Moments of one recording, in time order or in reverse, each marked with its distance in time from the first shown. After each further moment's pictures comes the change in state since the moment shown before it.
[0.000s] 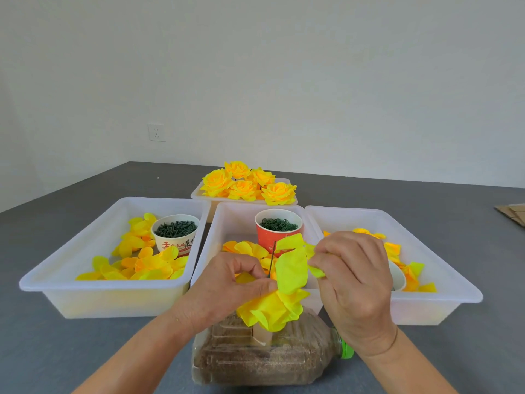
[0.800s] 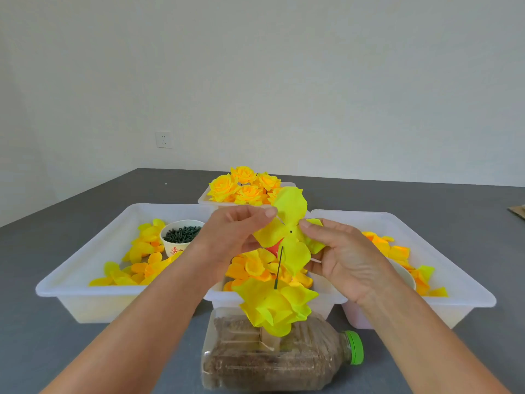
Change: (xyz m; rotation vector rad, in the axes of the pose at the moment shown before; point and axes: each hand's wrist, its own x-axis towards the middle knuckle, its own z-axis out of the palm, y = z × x) left_hand 0.038 0.052 -0.022 -0.422 0.143 -0.254; right_hand 0.050 0.006 0.016 1.292 -0.512 1.559
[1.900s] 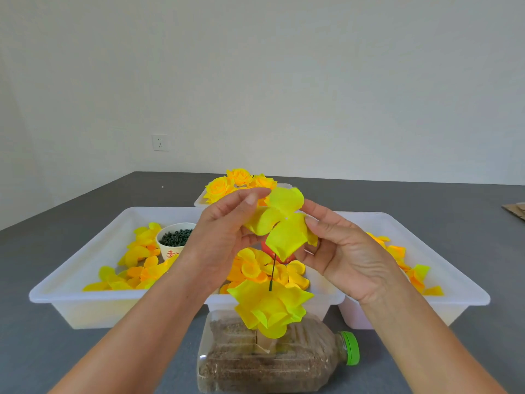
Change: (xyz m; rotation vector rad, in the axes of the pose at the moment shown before) left_hand -0.008 0.008 0.008 -0.213 -0.013 0.196; right_hand -0.004 -0.011 -0.003 0.307 -0.180 -0.011
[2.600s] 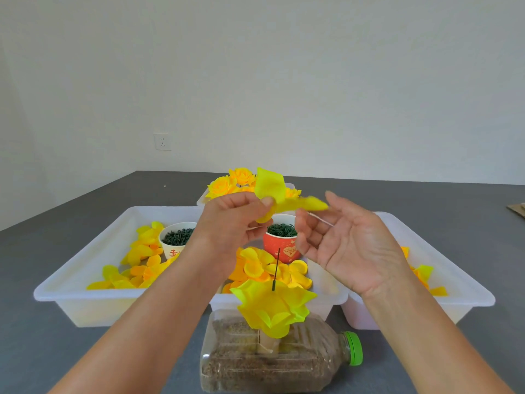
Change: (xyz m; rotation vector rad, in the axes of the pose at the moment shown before) left_hand 0.006 0.010 0.009 0.161 0.149 -0.085; right_hand -0.006 -0.010 0.016 0.141 0.121 0.020
